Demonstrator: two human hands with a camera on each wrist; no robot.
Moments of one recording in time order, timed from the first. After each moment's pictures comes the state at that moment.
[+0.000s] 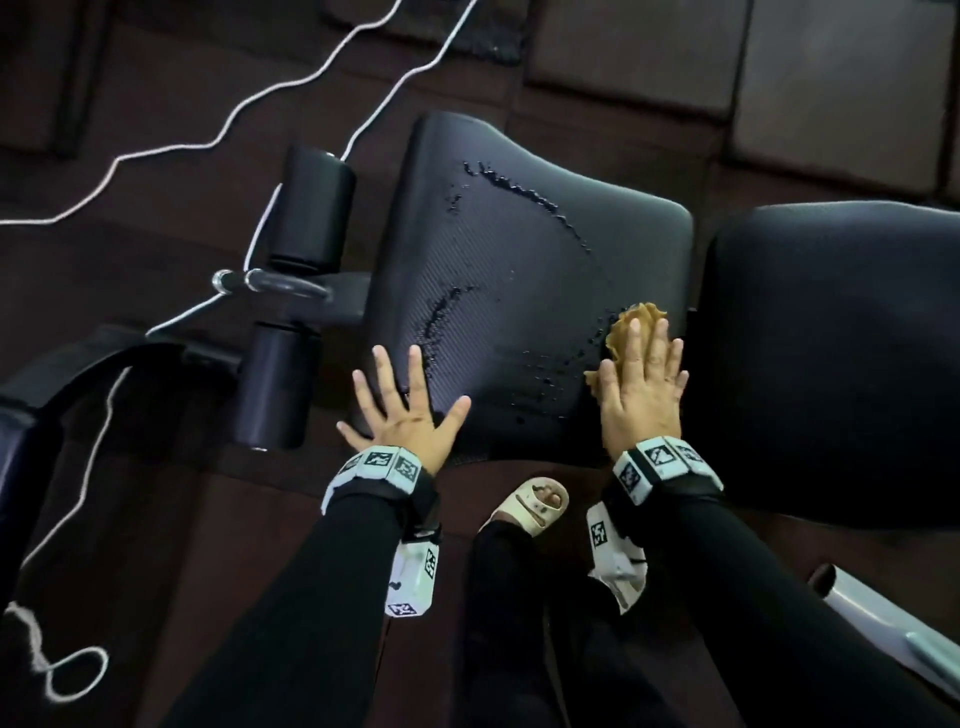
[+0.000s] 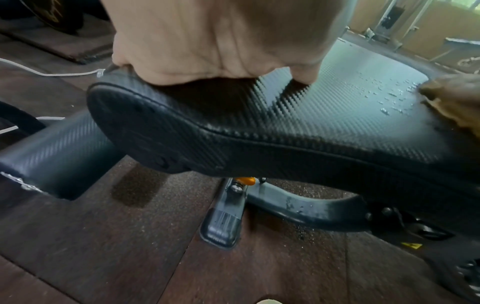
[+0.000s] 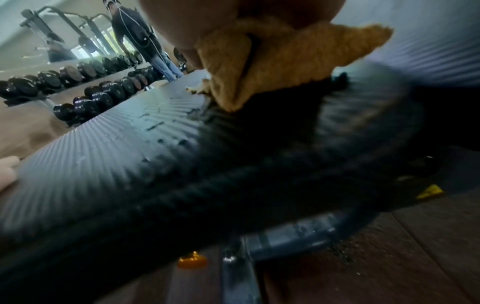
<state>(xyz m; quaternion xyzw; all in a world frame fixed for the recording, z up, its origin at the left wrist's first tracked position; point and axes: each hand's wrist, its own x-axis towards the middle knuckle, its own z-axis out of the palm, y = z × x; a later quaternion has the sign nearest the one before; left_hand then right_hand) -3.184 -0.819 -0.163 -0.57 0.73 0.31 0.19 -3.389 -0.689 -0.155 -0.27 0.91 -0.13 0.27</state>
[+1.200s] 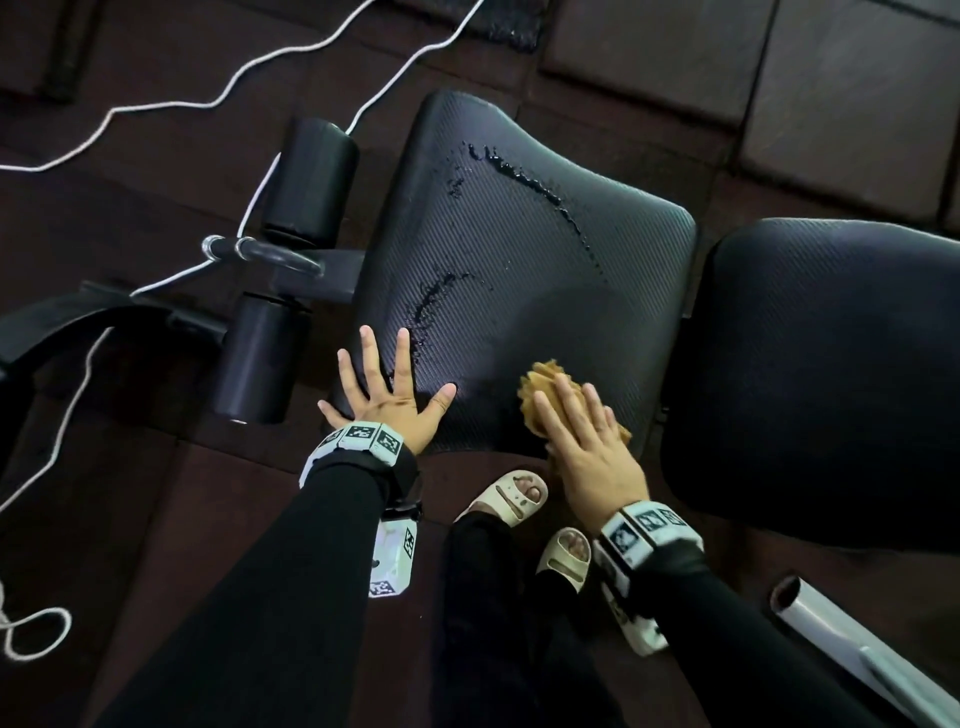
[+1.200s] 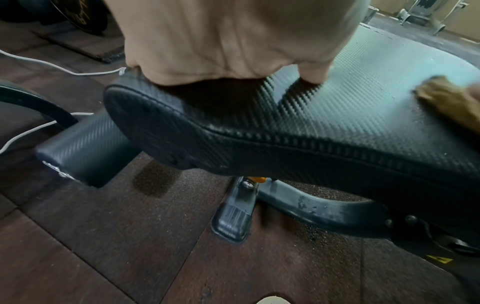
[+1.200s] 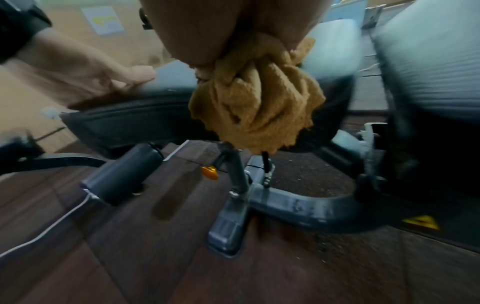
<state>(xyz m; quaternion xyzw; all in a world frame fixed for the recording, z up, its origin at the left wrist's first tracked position) -3.188 -0.822 -0.148 -0.56 0.72 0.34 0.23 -3.356 -0.641 -0.164 -0.56 0.78 -0.07 0.27</state>
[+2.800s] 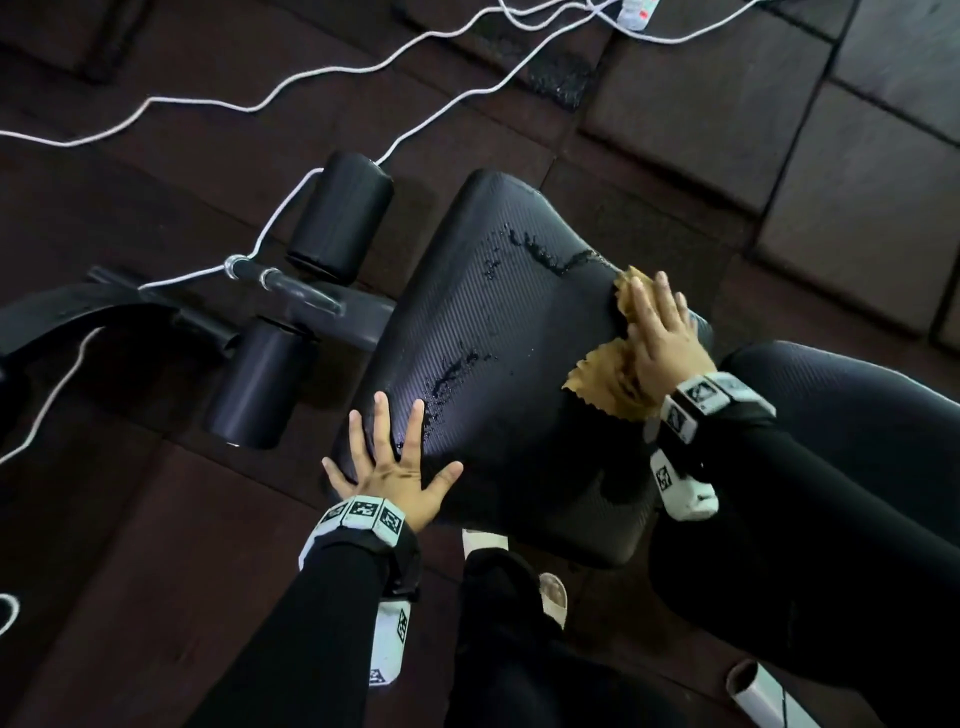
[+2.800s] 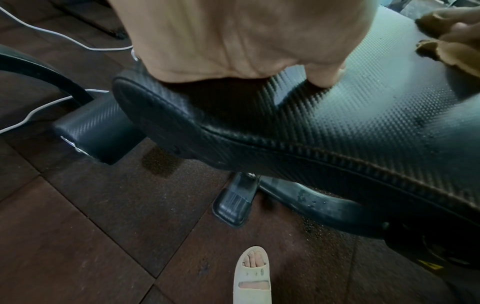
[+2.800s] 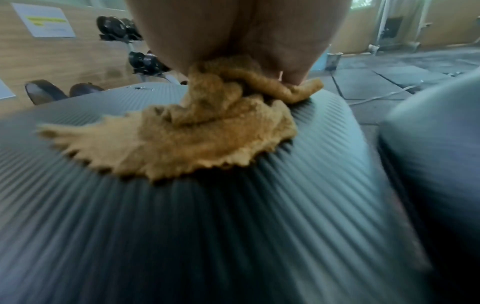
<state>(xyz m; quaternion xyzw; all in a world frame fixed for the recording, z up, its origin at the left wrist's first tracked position) -3.185 -0.827 -0.158 -0.57 0.69 0.36 0.27 -3.531 -0.812 -0.164 -0.47 0.83 -0.03 0.31</state>
